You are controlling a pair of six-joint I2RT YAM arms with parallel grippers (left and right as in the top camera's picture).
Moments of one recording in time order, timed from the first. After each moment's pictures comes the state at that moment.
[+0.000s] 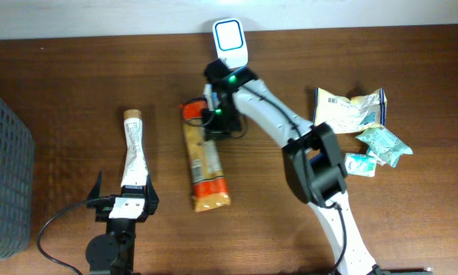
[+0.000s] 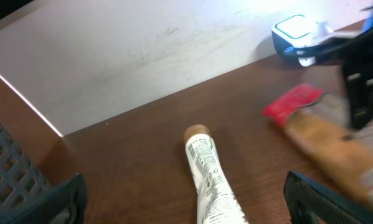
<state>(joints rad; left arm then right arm) 0.00 0.01 0.01 -0.08 -0.05 0.39 0.53 2.46 2.13 -1.15 -0.46 0.35</state>
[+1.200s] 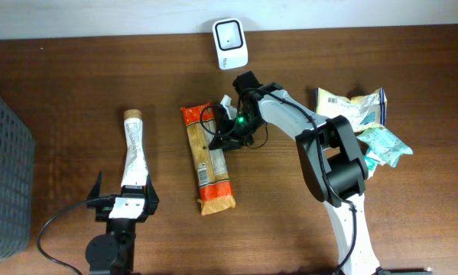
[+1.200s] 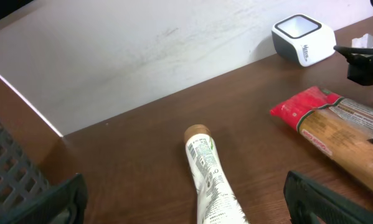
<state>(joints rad) 0.00 0.01 0.01 -0.08 -0.05 0.39 0.44 2.37 1.74 -0.84 -0.82 0.29</state>
